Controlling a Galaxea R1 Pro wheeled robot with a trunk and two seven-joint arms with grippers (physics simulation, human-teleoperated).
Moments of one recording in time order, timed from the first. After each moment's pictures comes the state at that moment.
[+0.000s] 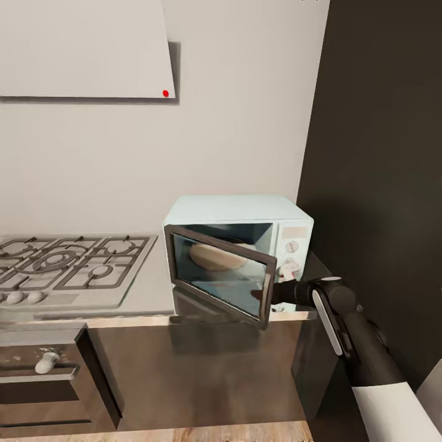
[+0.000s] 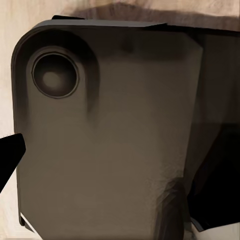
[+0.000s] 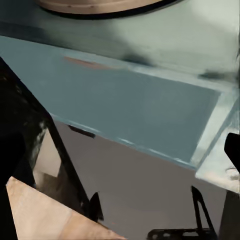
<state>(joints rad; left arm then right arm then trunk) 0.00 -0.07 0.01 -0.02 0.07 -0.11 -0.01 -0.62 -0.07 0.10 -1.47 0.04 1.04 0.54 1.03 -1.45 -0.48</state>
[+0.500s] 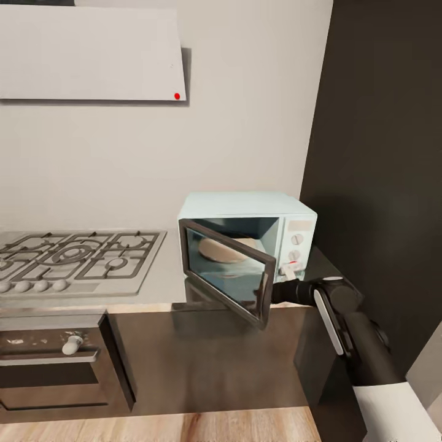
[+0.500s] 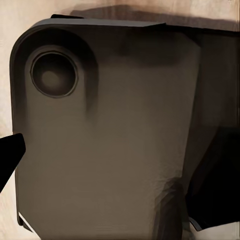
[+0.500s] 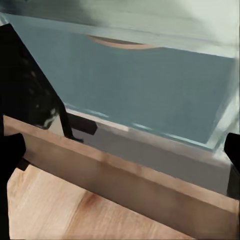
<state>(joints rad) 0.00 -0.06 0.01 -0.02 0.07 -0.11 -0.02 -0.62 -0.07 0.09 -1.47 0.05 1.04 0.53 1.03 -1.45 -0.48</state>
